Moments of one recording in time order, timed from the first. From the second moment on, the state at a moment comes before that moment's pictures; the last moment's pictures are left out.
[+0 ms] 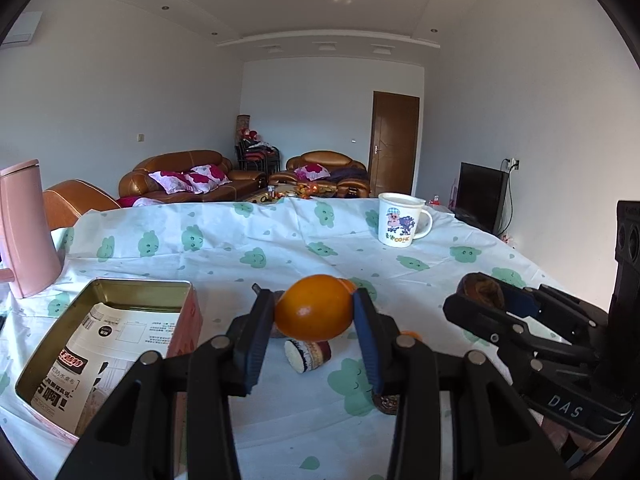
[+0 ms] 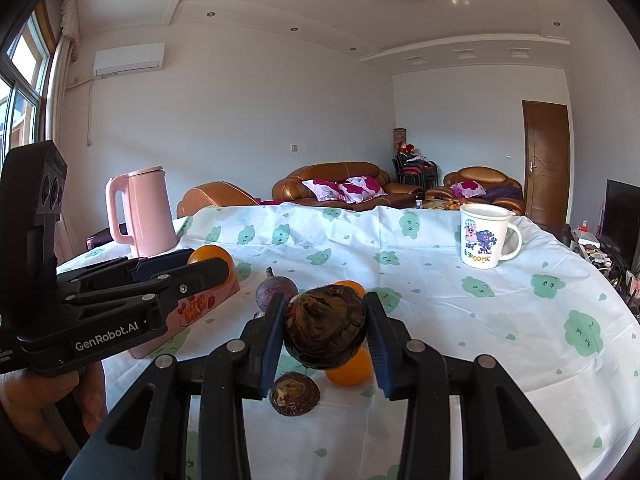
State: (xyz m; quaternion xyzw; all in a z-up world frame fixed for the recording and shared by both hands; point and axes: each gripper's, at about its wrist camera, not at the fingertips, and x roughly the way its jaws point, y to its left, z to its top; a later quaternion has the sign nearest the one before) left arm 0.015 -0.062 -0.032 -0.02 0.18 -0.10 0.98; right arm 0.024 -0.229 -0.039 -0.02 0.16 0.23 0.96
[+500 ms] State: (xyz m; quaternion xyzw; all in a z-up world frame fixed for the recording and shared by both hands) left arm 0.026 0.058 -0.039 -0.07 0.22 0.03 0.97; right arm 0.063 -0.101 -0.021 -0.05 0.19 0.36 0.91
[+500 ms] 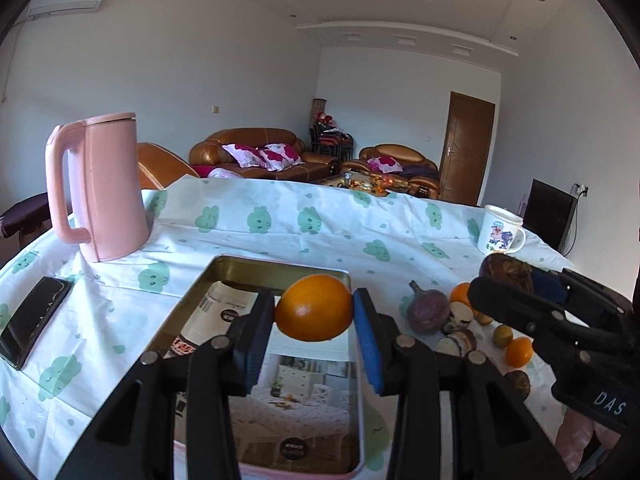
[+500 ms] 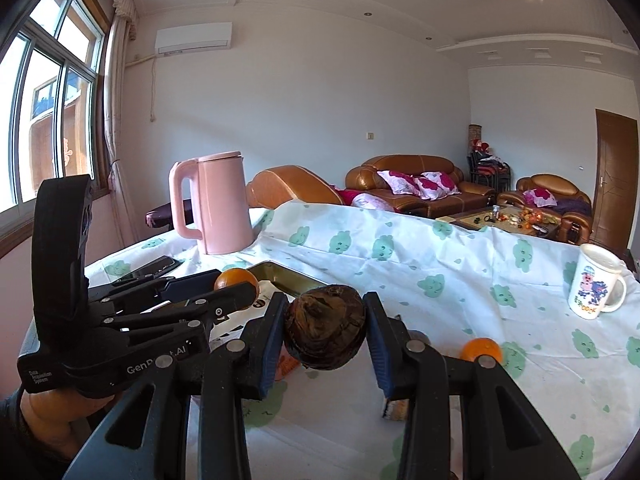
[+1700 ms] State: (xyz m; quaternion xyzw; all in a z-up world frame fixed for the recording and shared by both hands) left arm 0.025 0.037 -0.041 -0.10 0.24 -0.01 0.96; right arm 0.063 -0.167 -0.059 -0.09 0.26 0.25 0.93
